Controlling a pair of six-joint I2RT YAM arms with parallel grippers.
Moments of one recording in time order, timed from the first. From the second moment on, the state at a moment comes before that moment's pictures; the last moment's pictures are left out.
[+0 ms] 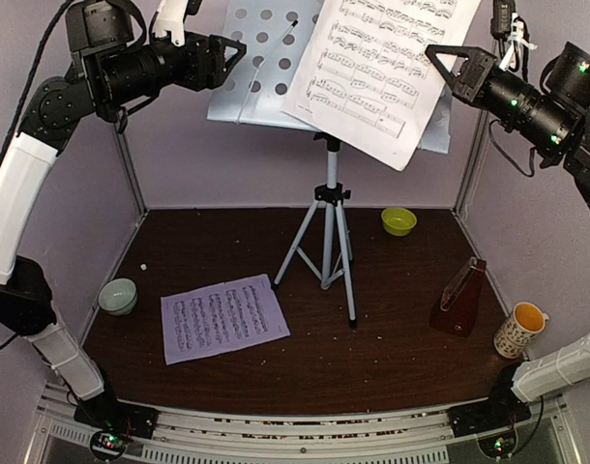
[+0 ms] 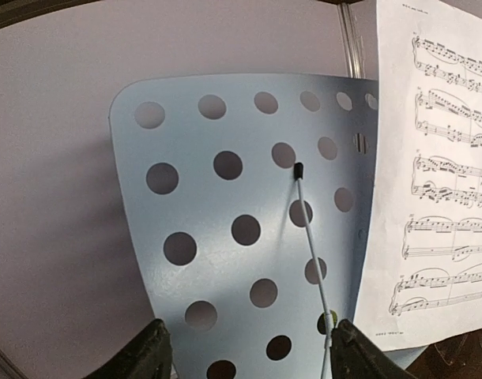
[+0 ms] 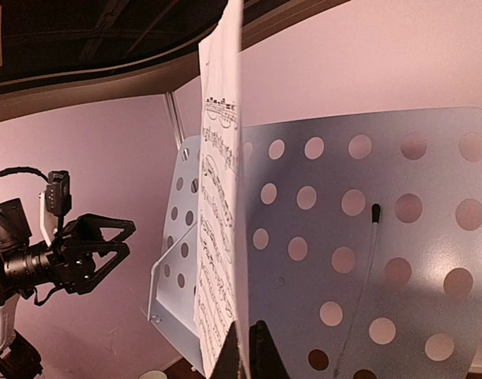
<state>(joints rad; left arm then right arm) -0.88 1.63 2.38 -0.68 -0.29 0.16 0.78 1.19 1.77 -0.30 0.09 0.22</state>
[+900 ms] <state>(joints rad) -0.87 1.81 2.50 -0.58 -0.28 0.28 0.70 1.29 1.84 -0.28 0.10 0.19</state>
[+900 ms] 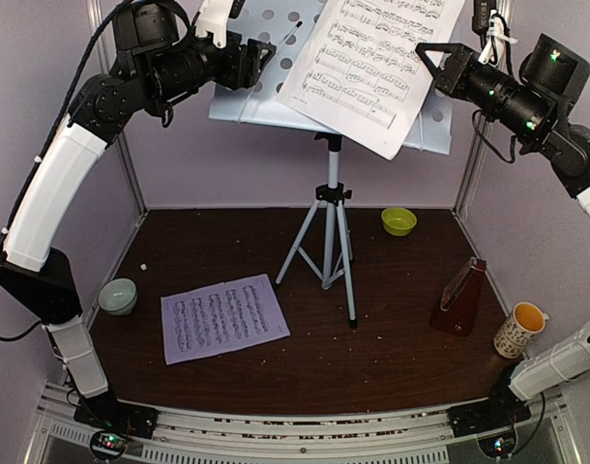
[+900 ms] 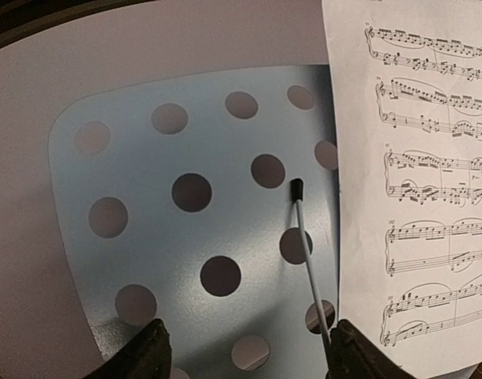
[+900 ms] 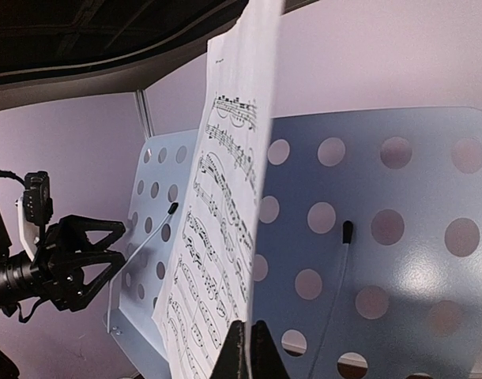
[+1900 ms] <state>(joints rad) -0.88 1.85 2.49 -0.55 -0.30 0.32 0.70 1.31 1.84 -0.26 0.10 0.19</state>
